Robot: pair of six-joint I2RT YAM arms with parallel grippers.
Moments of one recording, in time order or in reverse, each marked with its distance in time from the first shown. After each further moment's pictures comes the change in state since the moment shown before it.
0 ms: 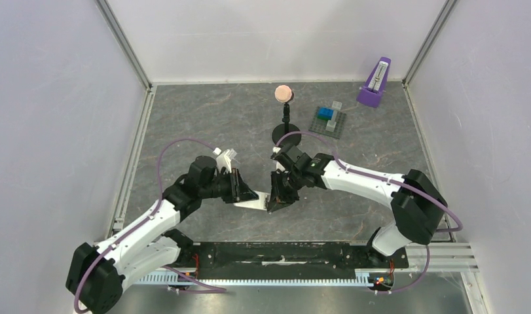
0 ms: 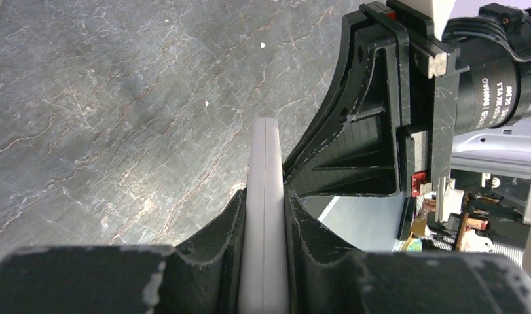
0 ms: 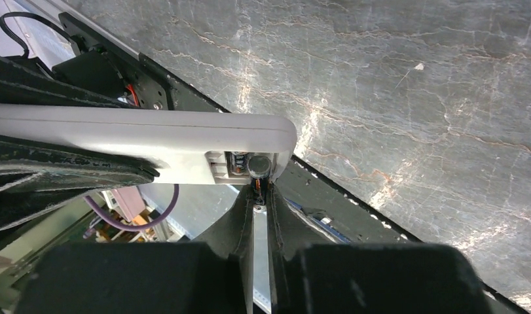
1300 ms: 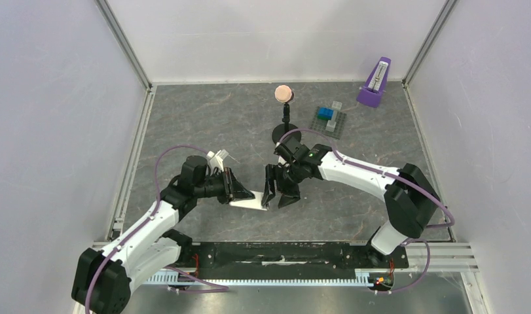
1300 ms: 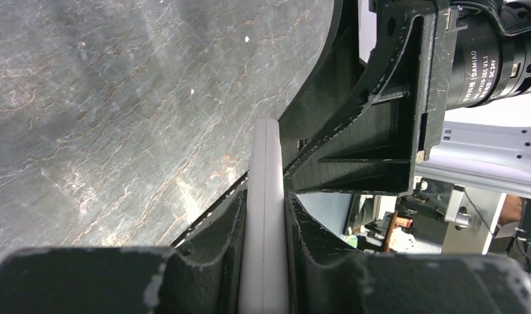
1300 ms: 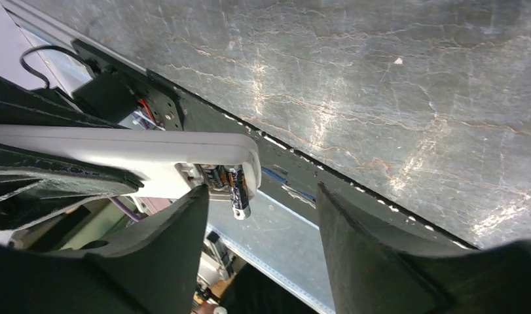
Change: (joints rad) left arm 0.149 -0.010 -0.065 0.042 0.188 -0.093; right arm -0.058 0.082 0.105 -0.114 -0.057 0.063
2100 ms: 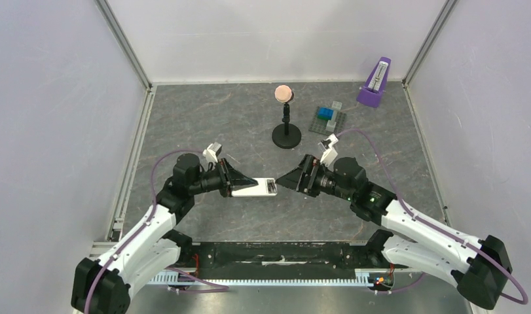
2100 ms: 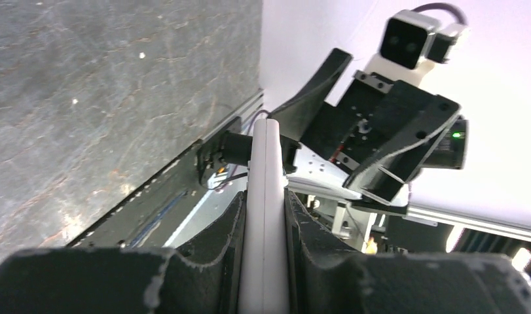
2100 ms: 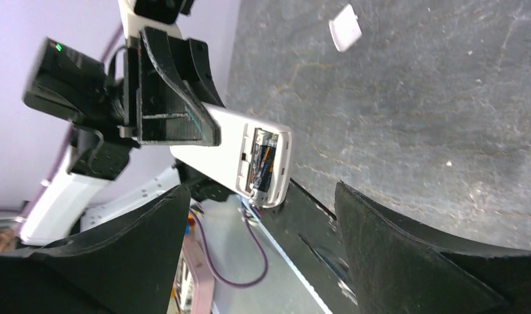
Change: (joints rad) left arm 0.024 -0.052 0.001 0.189 0.054 -0.406; right arm -0.029 -0.713 -0.517 0.595 0.243 0.162
